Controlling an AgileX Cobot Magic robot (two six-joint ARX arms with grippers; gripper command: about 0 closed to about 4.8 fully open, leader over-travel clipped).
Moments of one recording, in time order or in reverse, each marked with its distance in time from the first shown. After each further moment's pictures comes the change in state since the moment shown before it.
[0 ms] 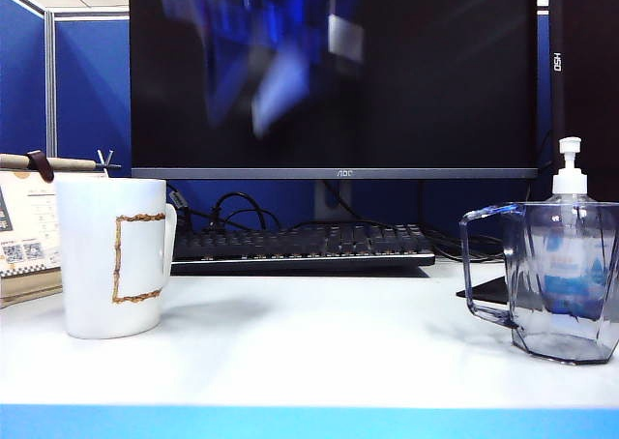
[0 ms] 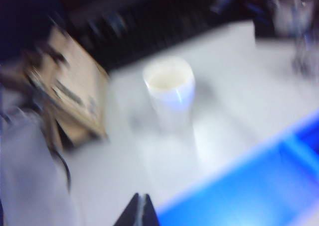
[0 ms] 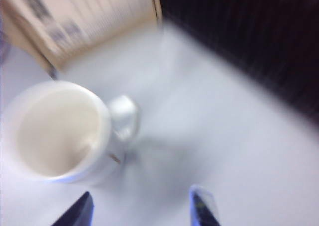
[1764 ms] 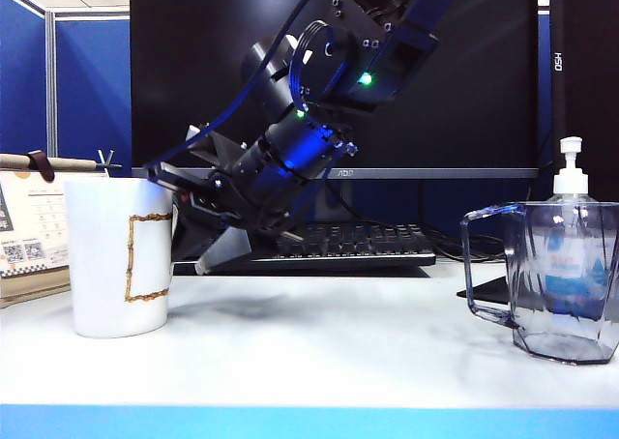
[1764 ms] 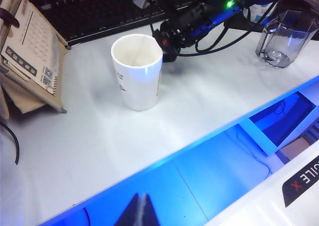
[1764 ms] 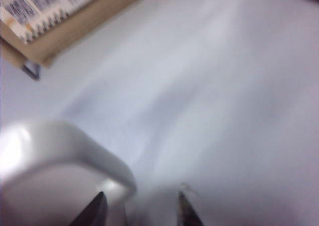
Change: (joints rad) left arm 0.000 0.034 0.002 -0.084 0.120 -0.142; right arm -0.154 0.470 0.003 0.453 -0.421 0.108
